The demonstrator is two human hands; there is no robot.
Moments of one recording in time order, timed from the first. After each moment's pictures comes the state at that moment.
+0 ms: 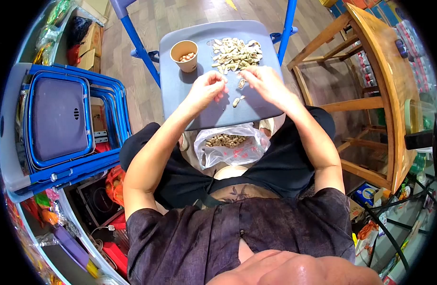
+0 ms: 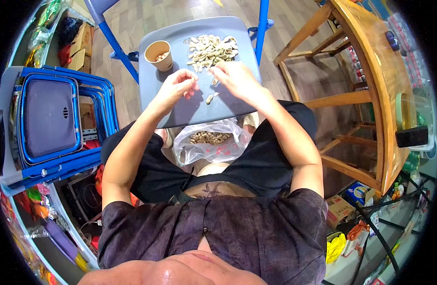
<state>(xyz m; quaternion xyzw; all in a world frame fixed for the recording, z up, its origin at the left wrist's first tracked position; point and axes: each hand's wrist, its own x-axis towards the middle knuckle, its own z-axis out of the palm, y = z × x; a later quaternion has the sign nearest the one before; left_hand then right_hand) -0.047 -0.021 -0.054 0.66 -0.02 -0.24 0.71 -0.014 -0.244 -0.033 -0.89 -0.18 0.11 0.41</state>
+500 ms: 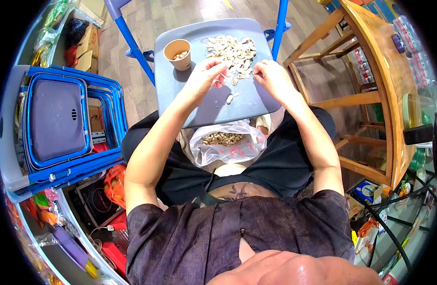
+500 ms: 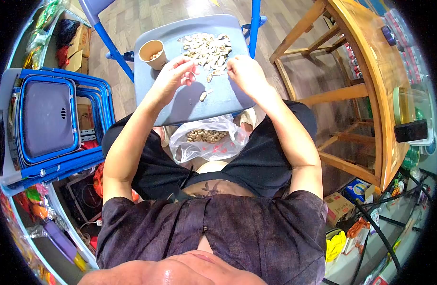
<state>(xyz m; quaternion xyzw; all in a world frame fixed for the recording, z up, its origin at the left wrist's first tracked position) -0.029 -0.042 -0.028 0.61 0.00 -0.22 0.76 -0.013 -0.283 -0.038 -0.95 -0.24 -0.03 0.19</state>
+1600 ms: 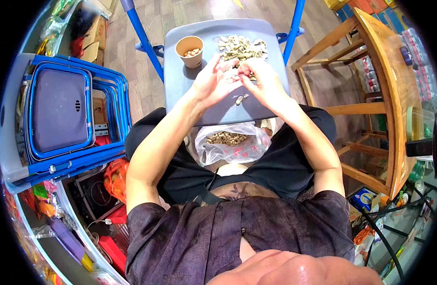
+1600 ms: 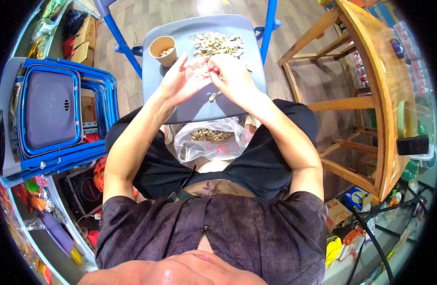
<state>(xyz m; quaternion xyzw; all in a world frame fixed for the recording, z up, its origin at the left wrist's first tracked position) -0.031 -0.043 -0.041 0.22 0.08 -0.29 0.93 -0.026 -0.224 -0.017 -0.85 -0.32 -0.09 0.42</state>
